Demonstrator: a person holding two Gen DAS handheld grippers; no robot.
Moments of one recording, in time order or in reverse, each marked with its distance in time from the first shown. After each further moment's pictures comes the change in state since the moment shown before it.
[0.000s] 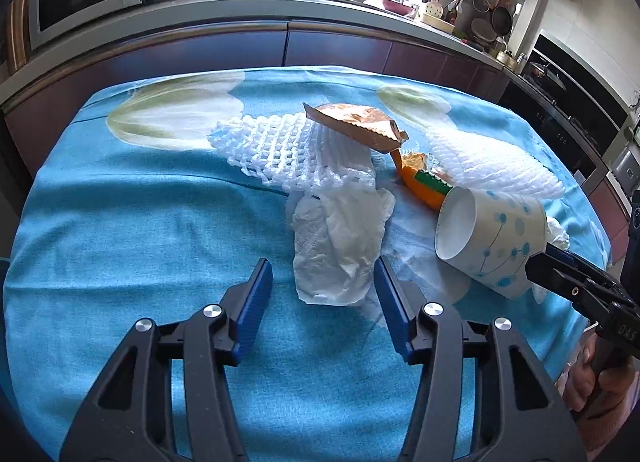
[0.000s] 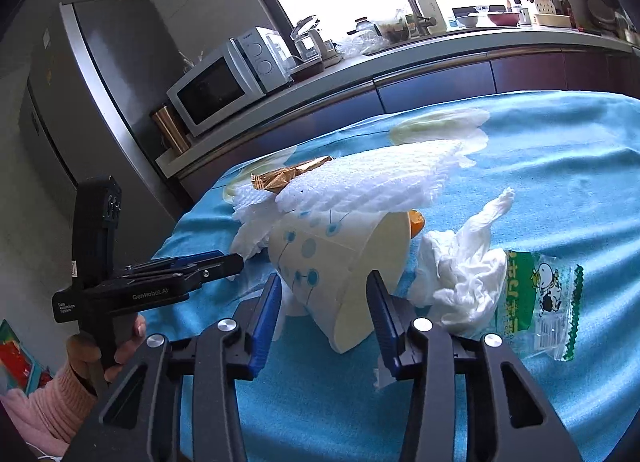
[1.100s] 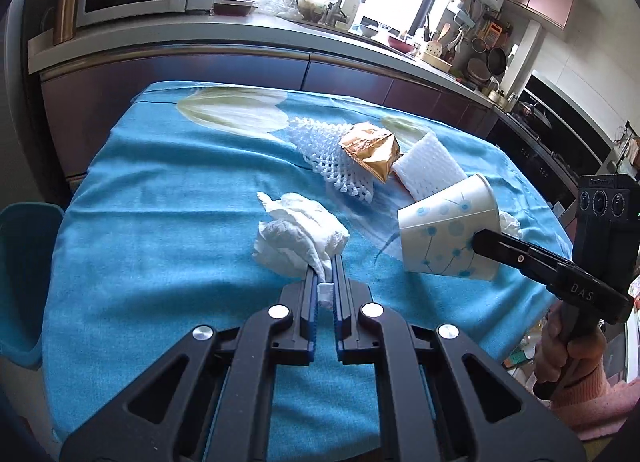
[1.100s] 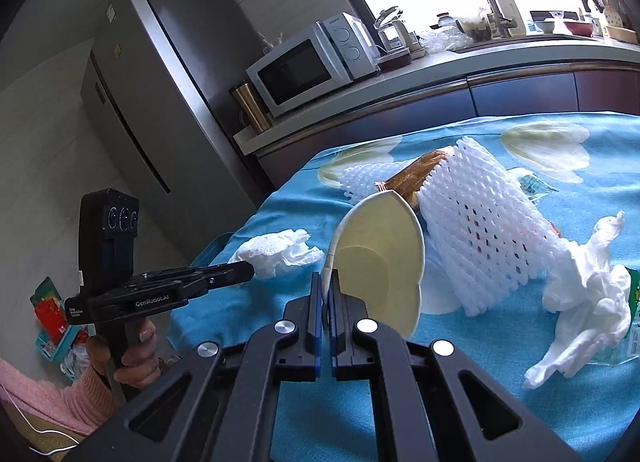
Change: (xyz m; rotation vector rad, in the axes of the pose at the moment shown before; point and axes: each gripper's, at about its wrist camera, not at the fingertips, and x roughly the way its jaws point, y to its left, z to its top) left arm -0.107 0.041 -0.064 -0.091 -0.128 -0.050; right arm -0.001 0.062 -0.003 -0.118 0.044 0.241
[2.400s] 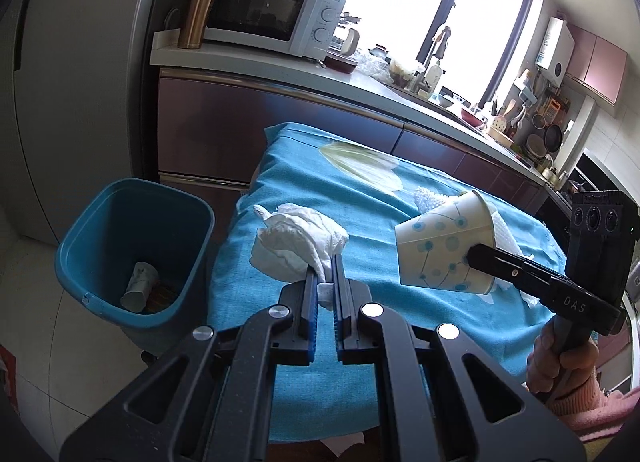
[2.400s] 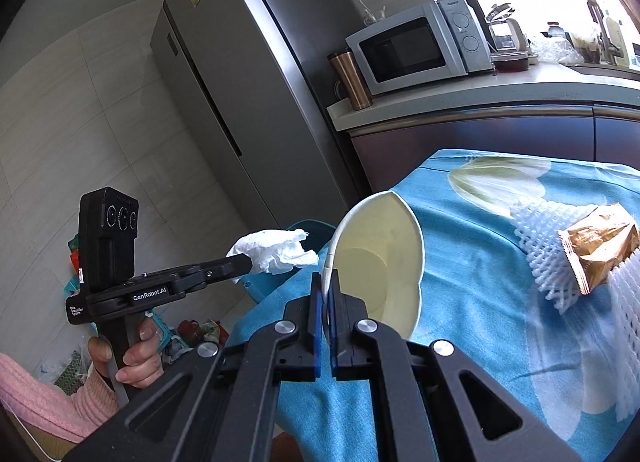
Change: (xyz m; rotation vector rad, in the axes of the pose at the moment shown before) left arm -0.127 0.092 -0.031 -0.203 -0.198 0.200; right arm 0.082 0.097 0.031 -0.191 0.094 0.240
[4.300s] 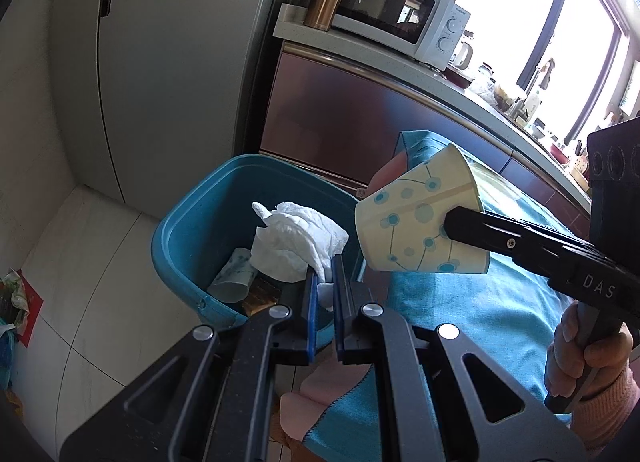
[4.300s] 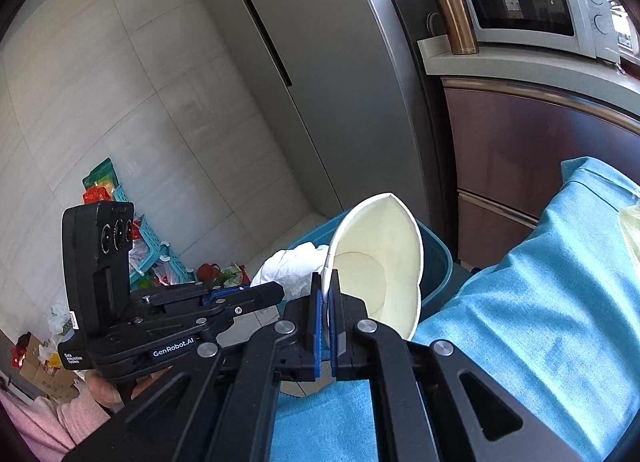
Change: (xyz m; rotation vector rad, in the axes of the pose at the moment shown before) left arm 0.014 0.131 0.004 -0.195 0.021 0.259; right arm 0.181 0.069 0.057 -0.151 0.266 0.147
